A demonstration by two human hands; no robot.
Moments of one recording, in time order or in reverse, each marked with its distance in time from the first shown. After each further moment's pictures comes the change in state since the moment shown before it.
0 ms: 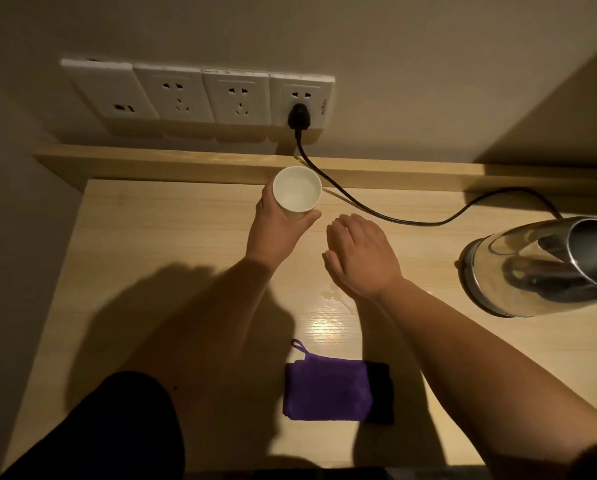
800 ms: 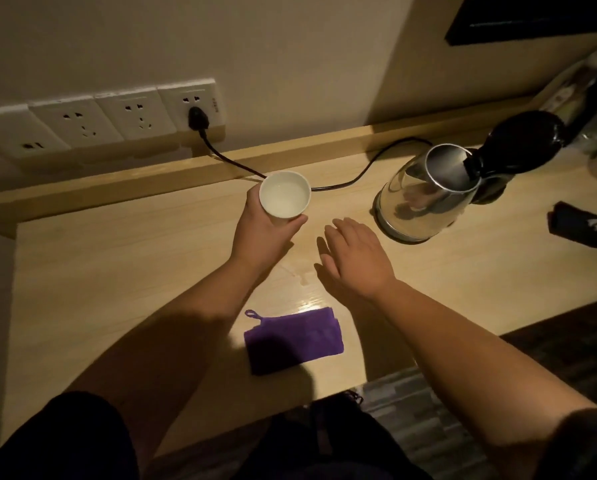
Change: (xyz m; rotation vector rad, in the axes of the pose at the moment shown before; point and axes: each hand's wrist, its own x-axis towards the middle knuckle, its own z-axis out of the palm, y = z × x) left_hand -0.104 0.083 0.029 0.087 -0.184 0.141; right_hand -0.130 0.037 -0.014 0.050 -0.004 0.289
